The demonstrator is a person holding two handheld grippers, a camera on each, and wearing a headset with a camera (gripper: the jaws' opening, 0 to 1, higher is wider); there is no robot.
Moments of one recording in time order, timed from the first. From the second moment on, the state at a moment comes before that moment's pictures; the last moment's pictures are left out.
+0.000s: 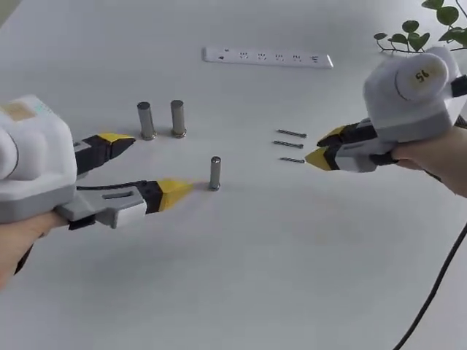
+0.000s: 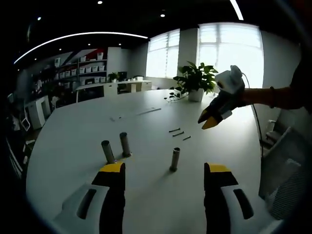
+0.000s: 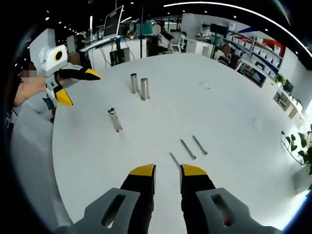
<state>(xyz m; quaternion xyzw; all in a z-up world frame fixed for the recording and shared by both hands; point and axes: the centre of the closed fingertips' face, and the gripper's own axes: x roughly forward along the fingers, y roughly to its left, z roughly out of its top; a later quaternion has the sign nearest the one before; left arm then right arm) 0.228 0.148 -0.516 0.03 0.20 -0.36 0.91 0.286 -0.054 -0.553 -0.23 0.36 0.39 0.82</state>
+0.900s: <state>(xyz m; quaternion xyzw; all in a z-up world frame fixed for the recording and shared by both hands) 0.212 0.169 -0.520 0.04 0.21 -0.33 0.92 0.308 -0.054 -0.612 -0.32 0.42 0.44 0.73</state>
